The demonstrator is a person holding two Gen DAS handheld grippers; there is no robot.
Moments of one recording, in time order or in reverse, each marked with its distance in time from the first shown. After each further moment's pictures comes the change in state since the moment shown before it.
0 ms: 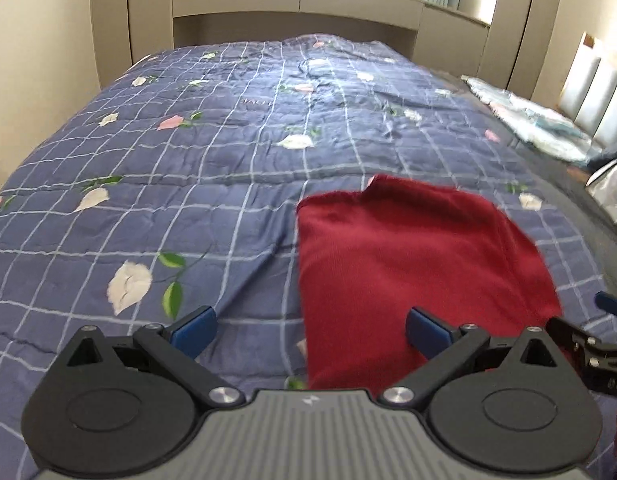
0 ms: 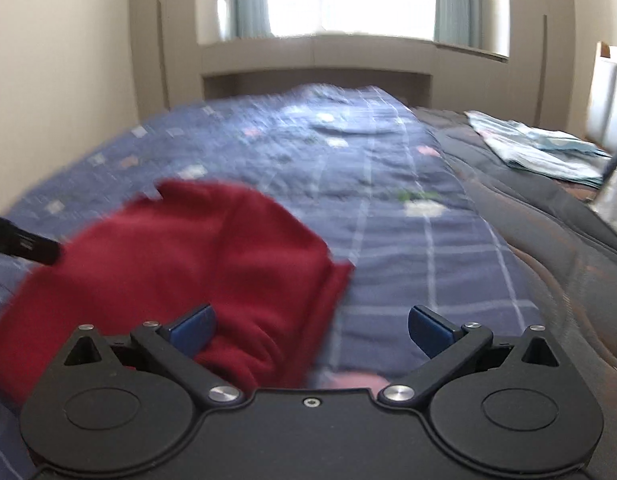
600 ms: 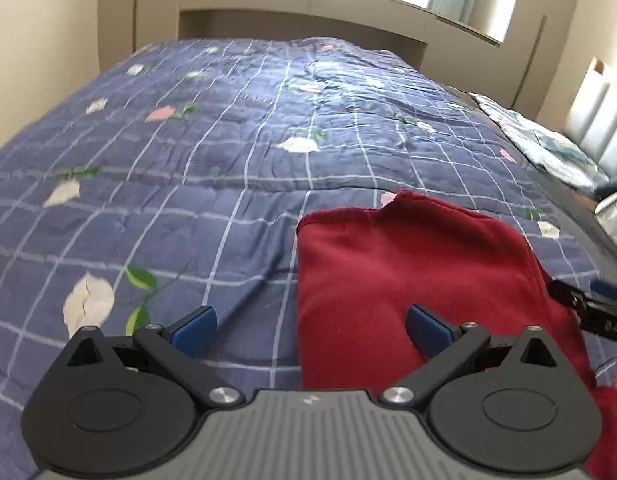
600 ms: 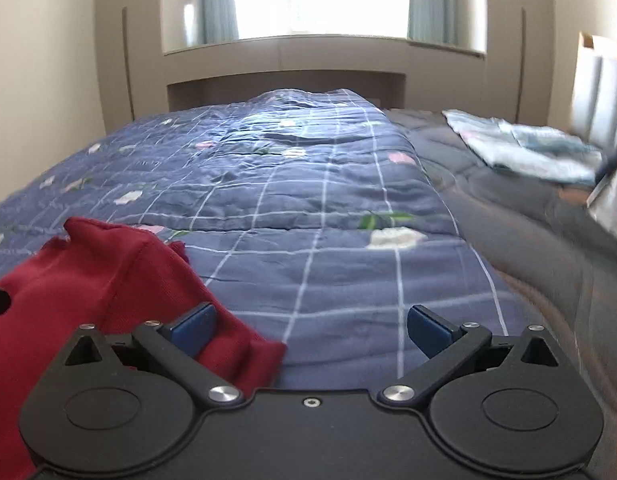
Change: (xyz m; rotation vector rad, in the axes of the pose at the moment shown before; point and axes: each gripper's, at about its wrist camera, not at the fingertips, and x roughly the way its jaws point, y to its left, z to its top) left arm 0.052 0.010 0.016 -0.100 -0.029 -0.051; right arm 0.071 -0.042 0.035 0.068 -0.035 -0.035
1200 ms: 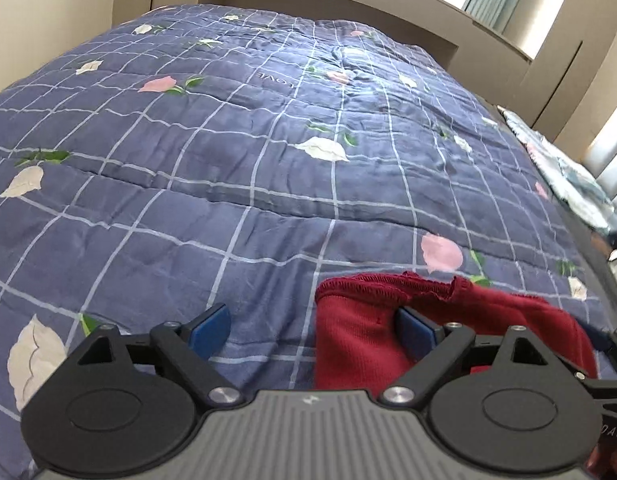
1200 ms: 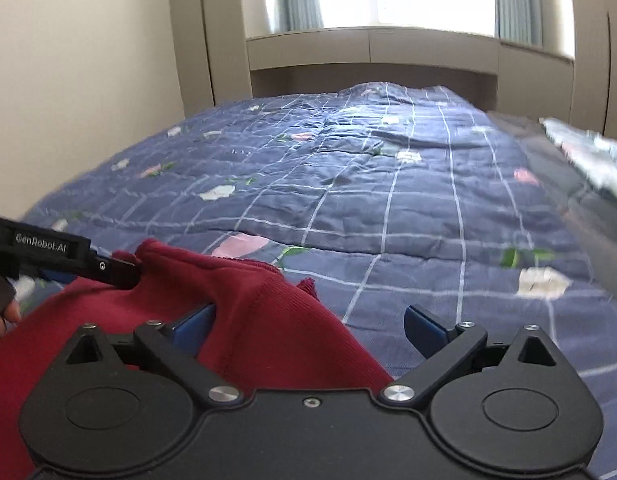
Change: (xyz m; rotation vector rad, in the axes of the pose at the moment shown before) left arm 0.065 0.026 0.041 -0.120 0.049 -0.033; right arm 0.048 0.054 0.023 -0.089 0.036 0.255
